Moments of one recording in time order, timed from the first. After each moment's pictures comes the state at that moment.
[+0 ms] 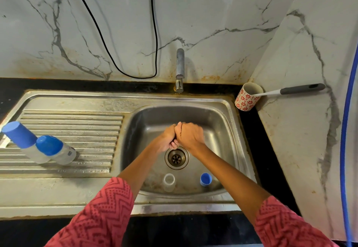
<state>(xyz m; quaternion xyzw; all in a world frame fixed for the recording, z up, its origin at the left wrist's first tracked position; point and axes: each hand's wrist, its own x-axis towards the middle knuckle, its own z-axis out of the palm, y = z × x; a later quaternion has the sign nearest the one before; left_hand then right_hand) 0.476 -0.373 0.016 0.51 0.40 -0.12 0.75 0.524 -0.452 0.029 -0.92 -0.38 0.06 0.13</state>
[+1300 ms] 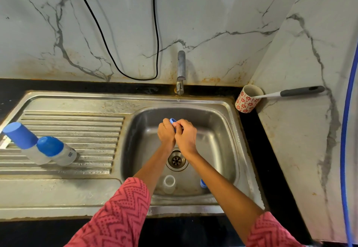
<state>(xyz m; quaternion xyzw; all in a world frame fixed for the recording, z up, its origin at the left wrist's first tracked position) 0.493 -0.380 0.003 0.60 0.53 0.19 0.57 0.506 -0.443 0.016 -0.80 -0.26 0.09 0.52</state>
